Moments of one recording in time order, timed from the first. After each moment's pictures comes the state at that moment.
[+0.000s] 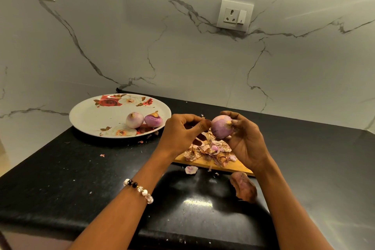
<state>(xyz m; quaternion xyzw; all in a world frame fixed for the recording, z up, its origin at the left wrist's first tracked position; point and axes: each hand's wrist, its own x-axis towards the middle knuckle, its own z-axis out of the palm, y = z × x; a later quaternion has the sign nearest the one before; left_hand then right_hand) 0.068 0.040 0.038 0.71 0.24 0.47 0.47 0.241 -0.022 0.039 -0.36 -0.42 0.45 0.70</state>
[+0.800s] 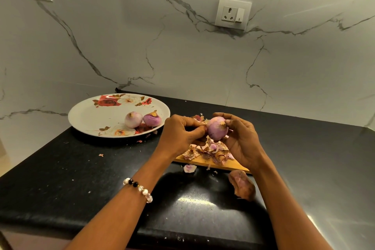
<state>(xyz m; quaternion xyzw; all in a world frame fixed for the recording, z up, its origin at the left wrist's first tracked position) 0.070 0.041 0.031 0.72 0.24 0.47 0.46 0.230 -0.027 0.040 -0.39 -0.44 0.41 0.70</state>
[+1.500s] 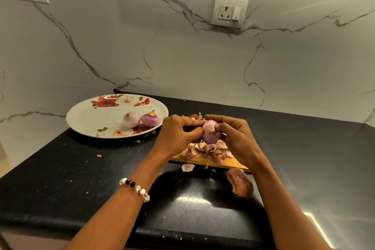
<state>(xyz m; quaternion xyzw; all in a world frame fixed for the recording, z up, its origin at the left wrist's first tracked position) 0.069 0.044 0.030 0.77 0.25 0.46 0.37 0.235 -0.024 0.035 -0.47 -0.55 0.32 0.61</state>
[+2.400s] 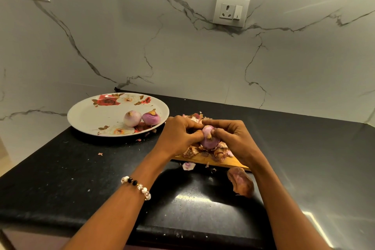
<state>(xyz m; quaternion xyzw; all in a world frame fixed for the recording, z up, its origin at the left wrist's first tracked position) 0.068 0.045 0.028 0.81 0.26 0.43 0.31 0.238 -0.024 0.031 -0.52 -0.61 0.27 0.54</state>
